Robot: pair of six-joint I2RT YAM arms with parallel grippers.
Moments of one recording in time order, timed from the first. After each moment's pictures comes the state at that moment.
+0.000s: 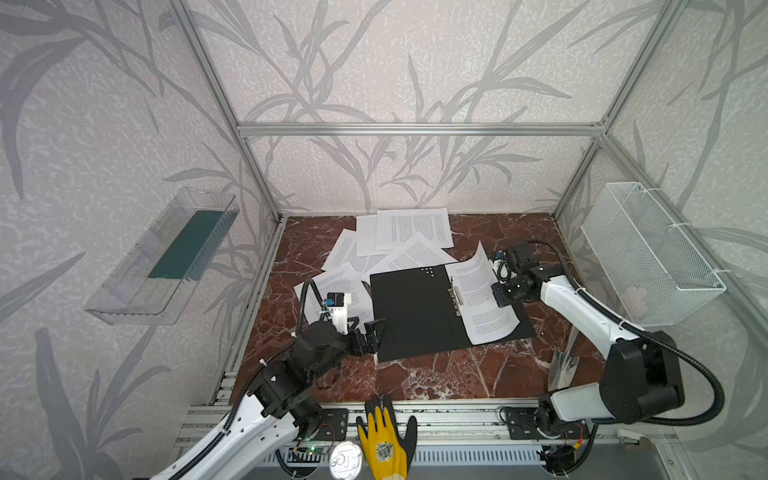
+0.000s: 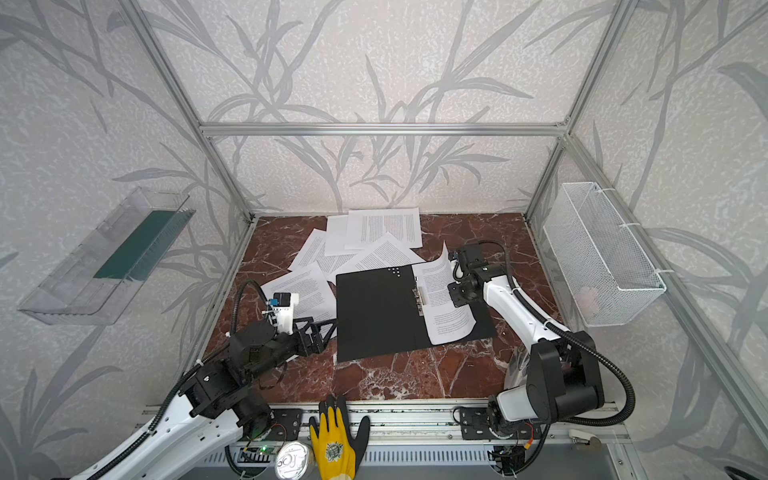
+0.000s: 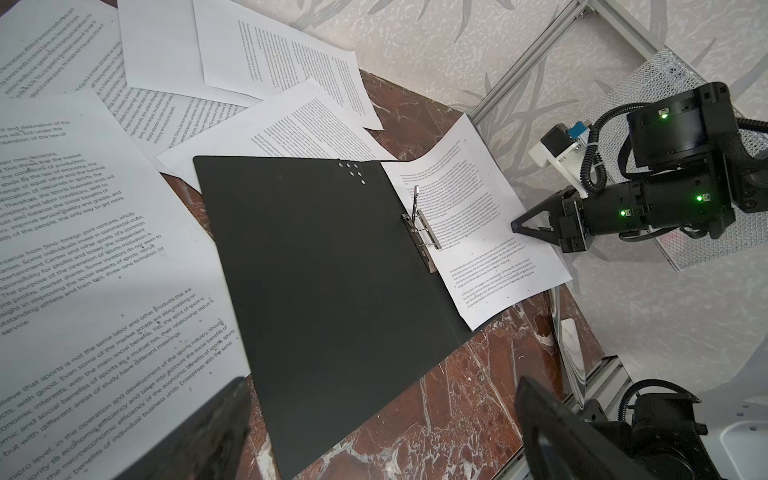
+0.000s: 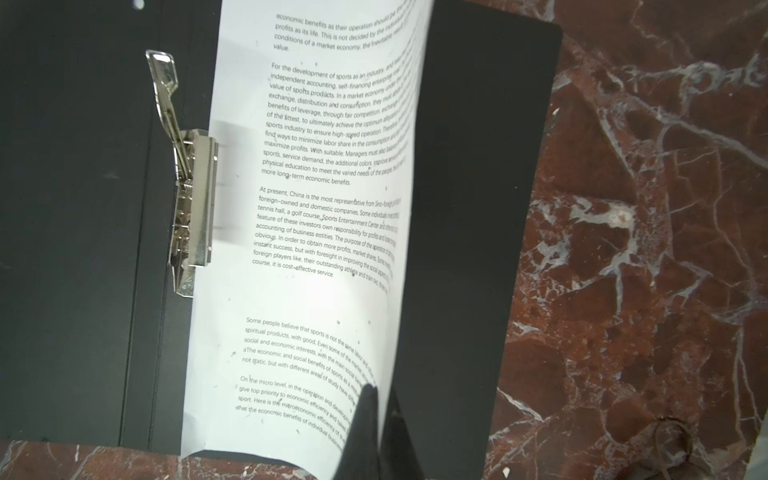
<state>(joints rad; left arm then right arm) -0.73 0.46 0.48 -0.42 -0.07 -0.65 0.24 1.45 1.03 -0.76 0.04 -0.07</state>
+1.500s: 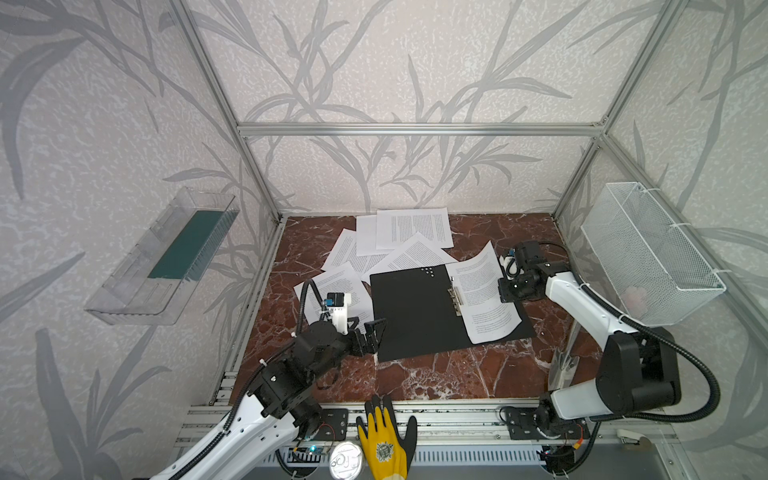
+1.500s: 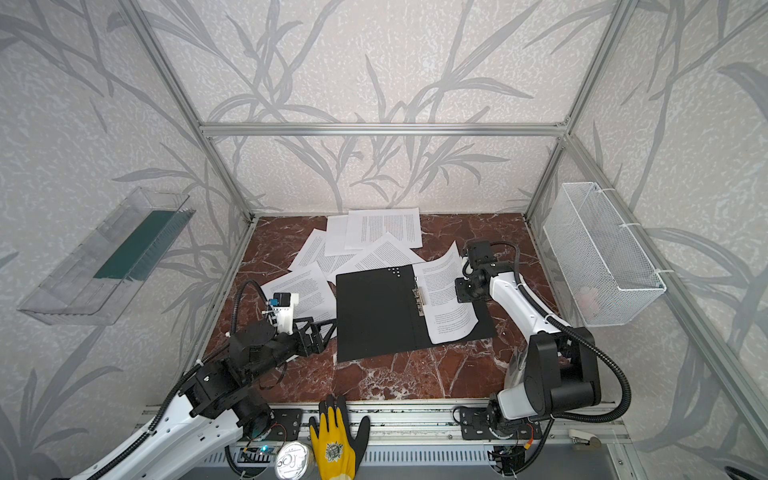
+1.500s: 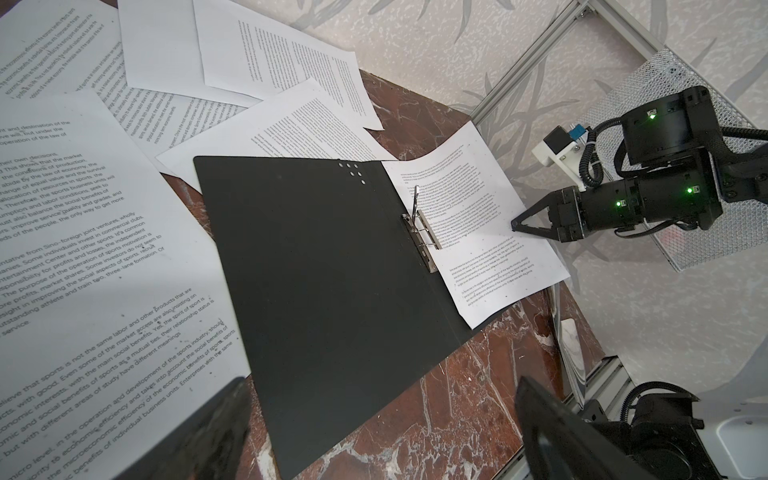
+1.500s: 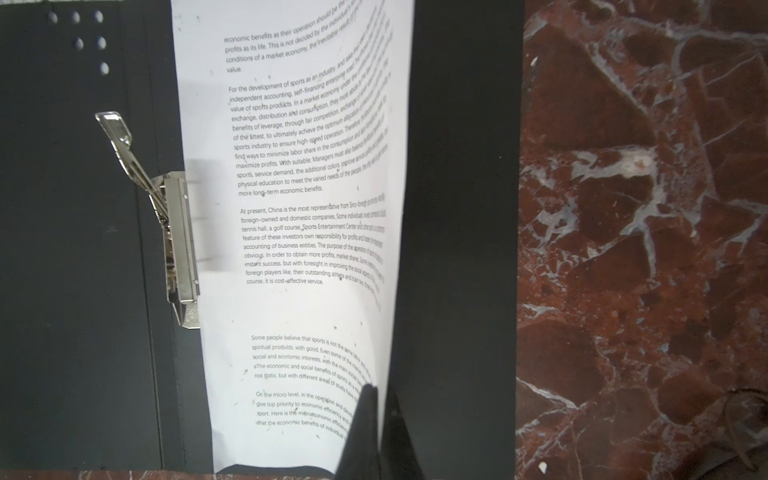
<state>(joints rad) -0.73 0.46 0.48 -0.42 -0.07 -0.65 0.15 1.47 1.04 -0.76 -0.06 0.05</state>
